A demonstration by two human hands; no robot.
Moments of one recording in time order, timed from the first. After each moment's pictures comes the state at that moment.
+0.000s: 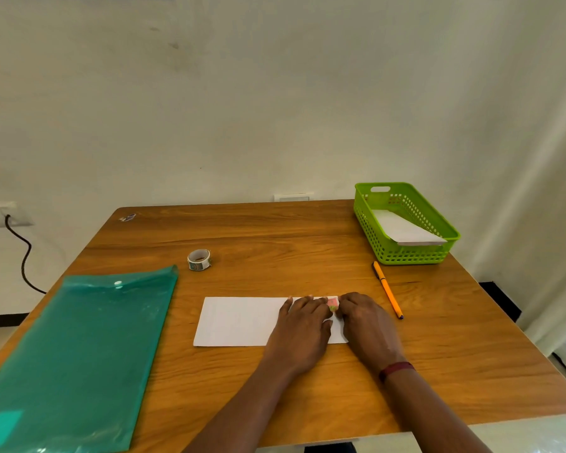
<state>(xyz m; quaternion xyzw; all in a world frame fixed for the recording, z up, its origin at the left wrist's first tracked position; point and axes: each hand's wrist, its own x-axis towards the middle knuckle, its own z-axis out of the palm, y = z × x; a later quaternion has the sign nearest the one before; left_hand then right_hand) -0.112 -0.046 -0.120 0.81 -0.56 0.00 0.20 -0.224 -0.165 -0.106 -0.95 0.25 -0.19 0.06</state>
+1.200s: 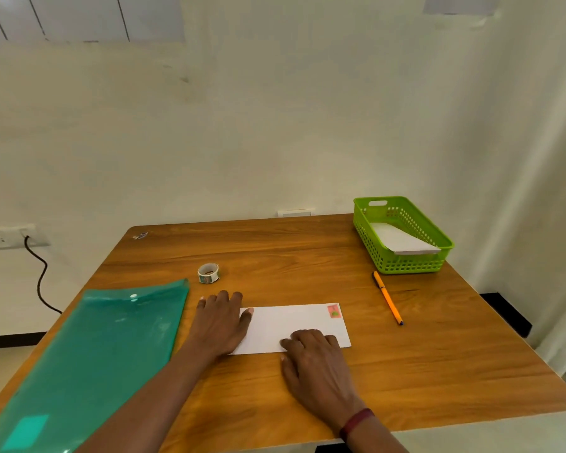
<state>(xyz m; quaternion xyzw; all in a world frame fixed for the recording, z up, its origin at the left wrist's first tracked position) -0.005 0.044 -0.081 0.91 -0.41 0.02 0.02 -0.208 -0.056 -0.106 -0.96 0.18 -0.20 0.05</state>
